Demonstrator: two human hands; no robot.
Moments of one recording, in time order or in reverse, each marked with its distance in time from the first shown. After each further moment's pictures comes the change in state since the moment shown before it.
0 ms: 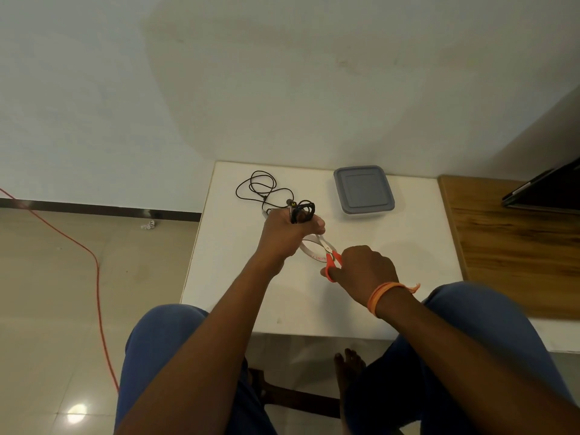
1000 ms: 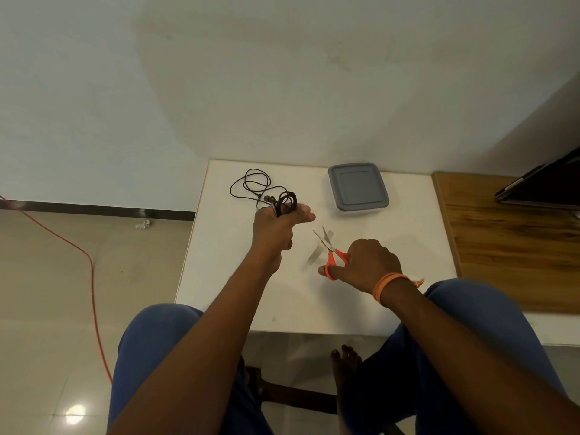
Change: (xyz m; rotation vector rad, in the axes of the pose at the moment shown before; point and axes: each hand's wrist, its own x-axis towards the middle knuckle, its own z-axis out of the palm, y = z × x) left_hand 0.009 -0.010 0.004 -0.293 0.098 -0.084; right_hand 0.012 0.025 -0.001 0.059 -0.072 0.068
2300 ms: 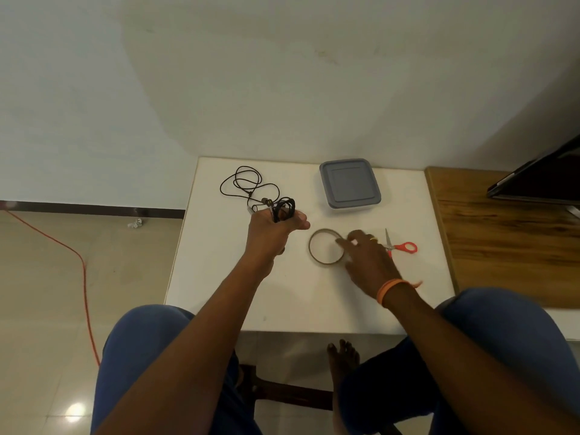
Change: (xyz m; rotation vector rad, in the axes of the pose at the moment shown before) left_hand -0.003 -0.006 0.006 0.139 -0.040 0.042; right_hand 0.032 0.057 0.039 -0.158 0.263 -0.371
